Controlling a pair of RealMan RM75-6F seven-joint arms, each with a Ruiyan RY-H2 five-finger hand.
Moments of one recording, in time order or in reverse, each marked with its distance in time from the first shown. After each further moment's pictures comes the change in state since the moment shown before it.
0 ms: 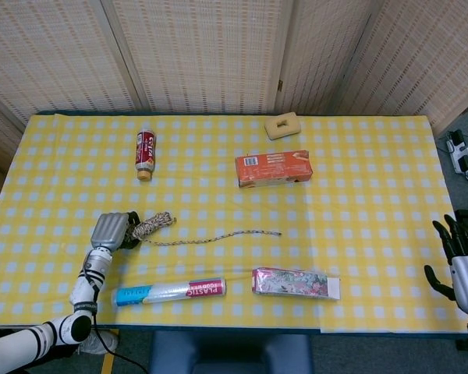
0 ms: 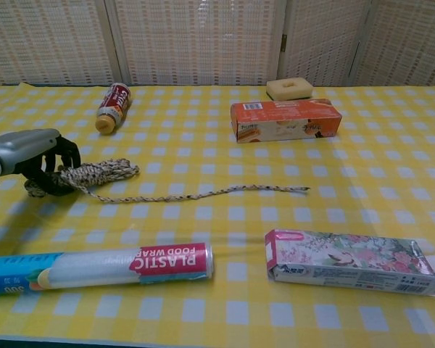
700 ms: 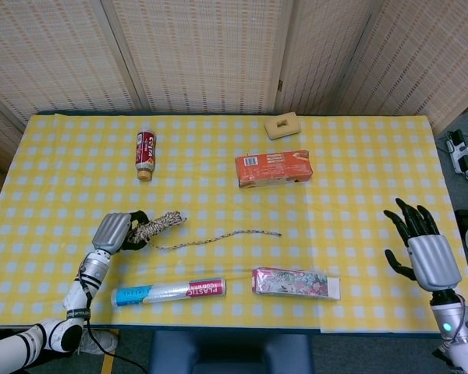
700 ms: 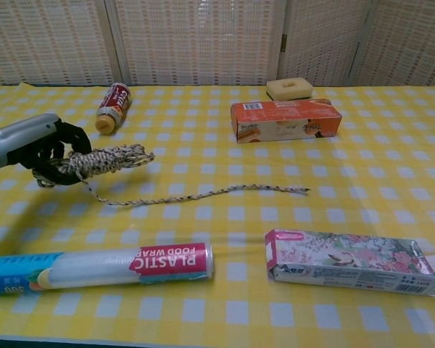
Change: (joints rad) left arm 0.037 0.051 0.021 -0.040 0.244 0.051 -0.354; right arm 0.146 -0.034 0.044 -0.081 -0.038 -0.132 -0.061
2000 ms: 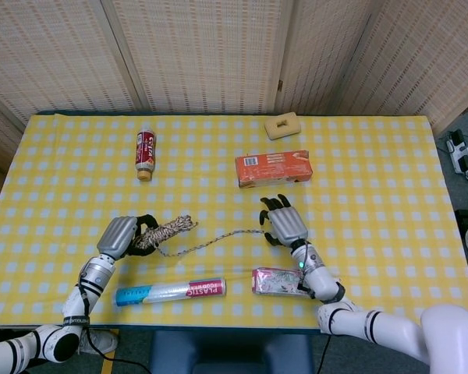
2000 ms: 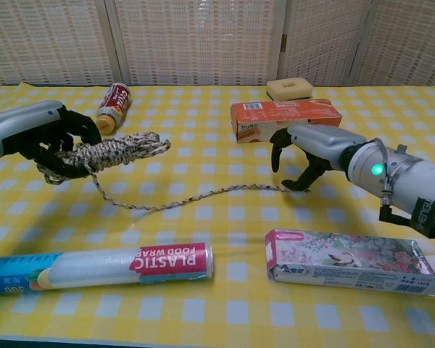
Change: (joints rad) left arm 0.003 0.099 -0.009 -0.238 -0.044 0.000 0.018; right arm 0.563 -0.630 0.137 0.386 0.508 -0.505 -0.356
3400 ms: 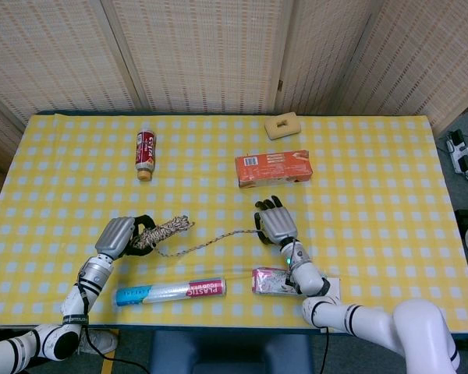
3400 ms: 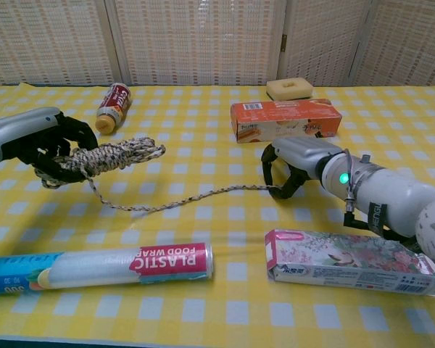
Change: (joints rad) left arm 0.002 -0.013 0.007 0.047 -0.001 -0.013 -0.034; right arm 0.088 -0.110 -0.006 0.158 0.107 -0.043 -0.049
